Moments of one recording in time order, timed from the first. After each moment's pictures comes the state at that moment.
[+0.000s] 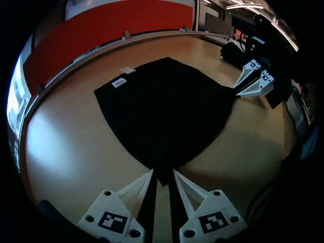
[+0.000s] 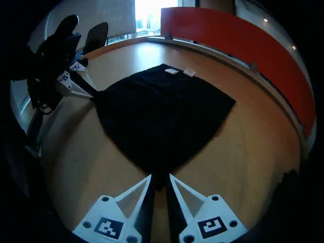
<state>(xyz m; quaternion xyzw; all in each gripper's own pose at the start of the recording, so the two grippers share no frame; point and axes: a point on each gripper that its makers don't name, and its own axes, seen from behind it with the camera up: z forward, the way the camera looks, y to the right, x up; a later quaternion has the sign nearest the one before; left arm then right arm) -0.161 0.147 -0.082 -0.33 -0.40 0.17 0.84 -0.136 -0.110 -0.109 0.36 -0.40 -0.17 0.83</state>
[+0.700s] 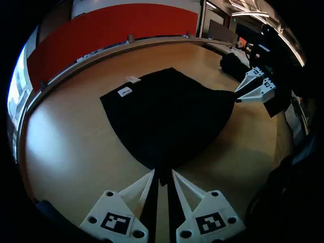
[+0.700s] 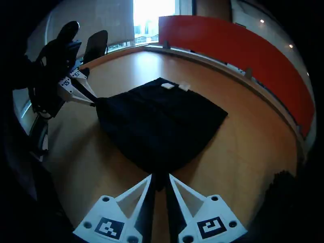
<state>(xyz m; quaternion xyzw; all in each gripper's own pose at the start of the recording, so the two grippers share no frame) -0.119 0.152 -0.095 -0.32 -0.40 0.13 0.85 -0.095 -0.105 -0.117 0.36 -0.38 -0.15 0.84</state>
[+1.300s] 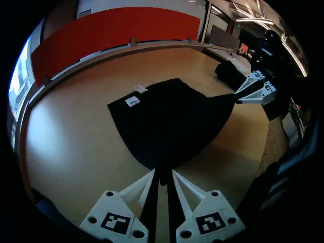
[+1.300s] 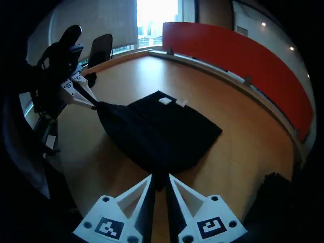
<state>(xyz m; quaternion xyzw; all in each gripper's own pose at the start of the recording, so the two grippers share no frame) -0.081 0.153 -0.125 -0.32 -0.41 0.10 0.85 -0.051 -0.101 -0.140 0.37 -0.37 -0.15 0.84</state>
